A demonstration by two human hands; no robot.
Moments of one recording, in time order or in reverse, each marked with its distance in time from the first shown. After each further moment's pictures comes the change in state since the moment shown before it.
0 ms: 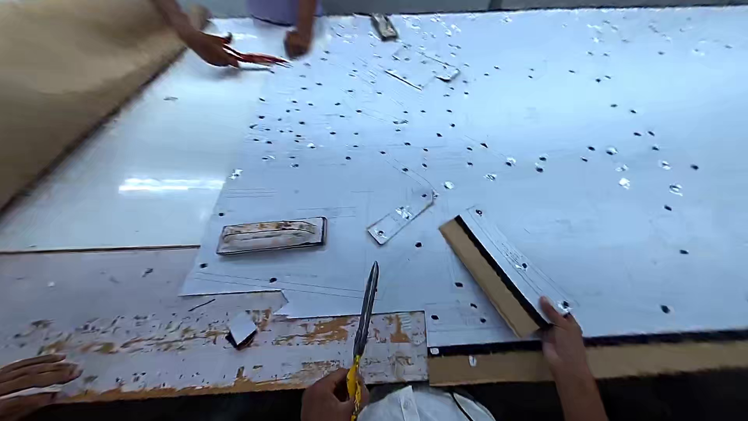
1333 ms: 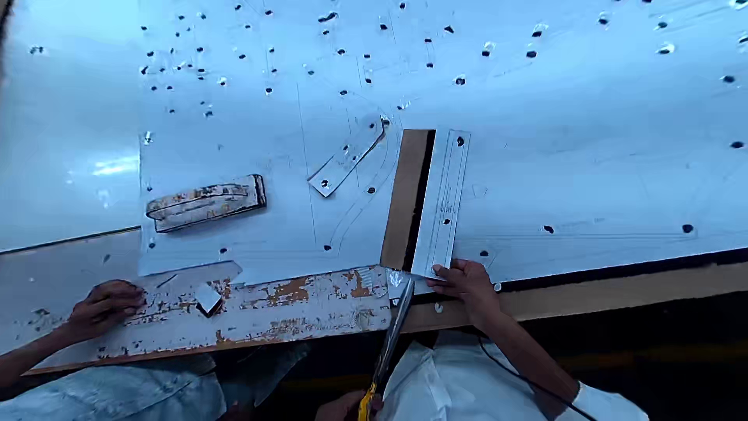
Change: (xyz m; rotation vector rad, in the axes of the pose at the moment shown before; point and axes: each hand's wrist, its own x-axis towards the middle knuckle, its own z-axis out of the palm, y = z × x) left_hand -0.085 0.000 0.054 0.009 -0.417 -0.115; right_hand -0.056 0.020 0.036 -0.178 -0.624 0.405
